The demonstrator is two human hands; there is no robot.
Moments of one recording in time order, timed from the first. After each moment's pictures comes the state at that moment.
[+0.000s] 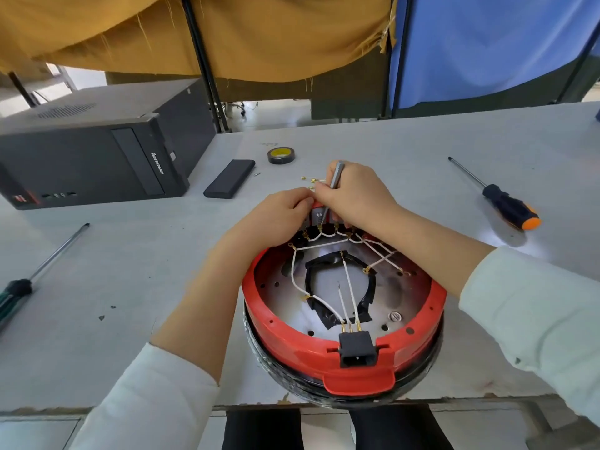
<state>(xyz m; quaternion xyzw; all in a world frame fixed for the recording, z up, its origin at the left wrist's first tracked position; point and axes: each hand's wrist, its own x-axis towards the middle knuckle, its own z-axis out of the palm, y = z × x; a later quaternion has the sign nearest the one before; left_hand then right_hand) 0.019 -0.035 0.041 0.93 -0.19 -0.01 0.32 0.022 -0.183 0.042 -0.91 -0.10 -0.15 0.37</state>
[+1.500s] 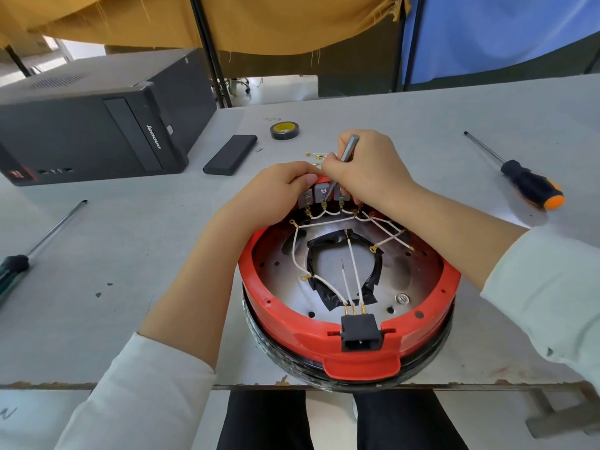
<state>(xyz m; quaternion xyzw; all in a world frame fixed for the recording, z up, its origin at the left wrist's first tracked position) 0.021 -0.029 0.034 0.93 -0.19 0.00 0.32 0.017 -0.186 0.039 -0.89 -0.10 -0.19 0.40</state>
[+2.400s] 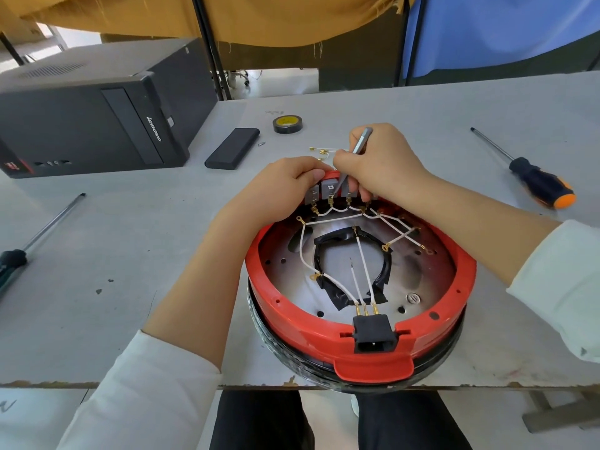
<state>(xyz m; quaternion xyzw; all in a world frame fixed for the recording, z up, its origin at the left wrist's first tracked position) 0.020 -0.029 0.036 0.92 -0.18 0.00 0.34 0.023 -0.190 0.040 -0.89 -0.08 -0.11 0.44</state>
